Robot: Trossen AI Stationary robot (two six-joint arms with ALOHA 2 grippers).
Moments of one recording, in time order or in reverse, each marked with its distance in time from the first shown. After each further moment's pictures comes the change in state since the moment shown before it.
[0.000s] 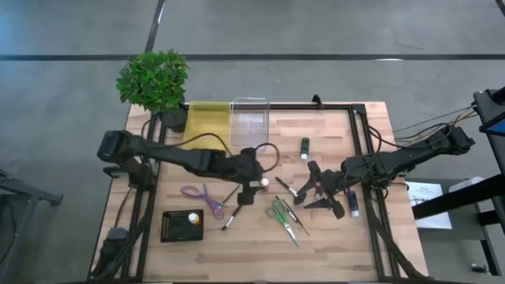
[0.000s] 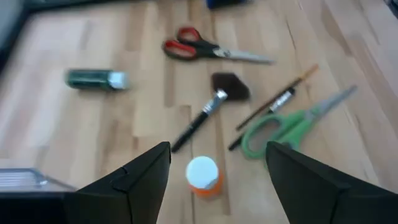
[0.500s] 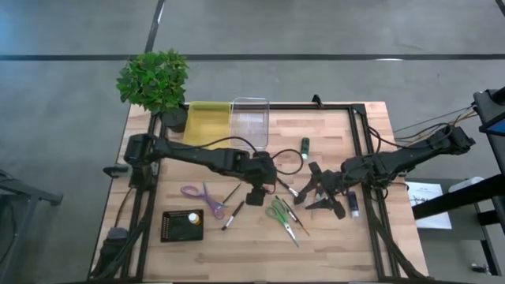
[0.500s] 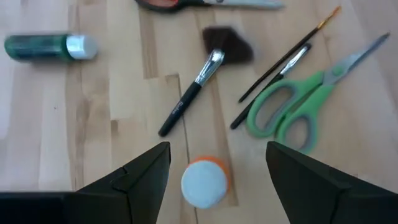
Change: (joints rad) left arm 0.041 0.231 0.224 -0.205 0.060 0.074; right arm 0.007 -0.013 0.000 -0.061 0.001 0.026
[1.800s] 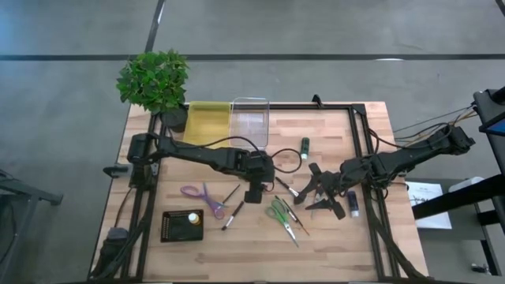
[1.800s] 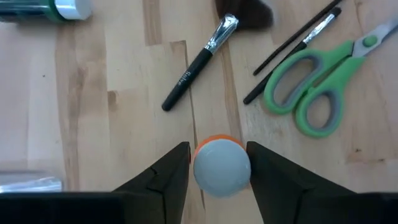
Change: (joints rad) left arm 0.022 0.023 -0.034 -0.006 0.007 -0.008; right arm 0.001 -0.001 -0.019 -0.015 0.003 0.006
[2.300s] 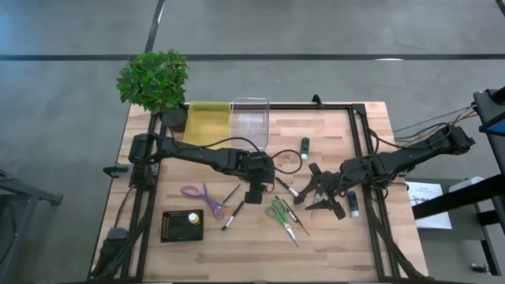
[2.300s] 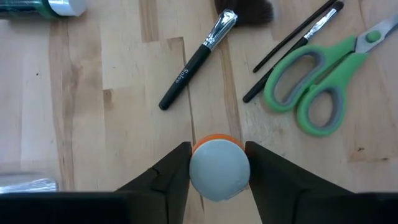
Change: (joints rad) left arm 0.000 0.009 0.000 0.002 0.002 0.004; right arm 0.000 0.000 -0.004 0.003 0.000 0.003
